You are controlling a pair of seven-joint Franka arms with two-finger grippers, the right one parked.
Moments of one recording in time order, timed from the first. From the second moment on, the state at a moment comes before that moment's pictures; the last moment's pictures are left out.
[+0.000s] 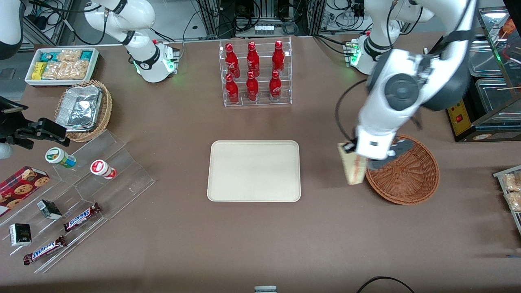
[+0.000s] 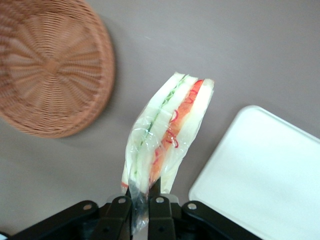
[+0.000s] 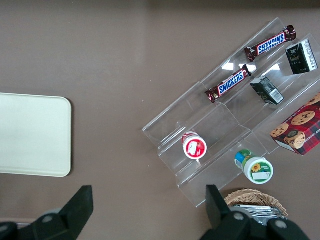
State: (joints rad) arm -0.38 0.26 -0.10 -1.66 0.05 1.83 -0.94
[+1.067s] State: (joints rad) arm -0.65 0.63 -0.10 -1.49 0.13 2.02 -1.07
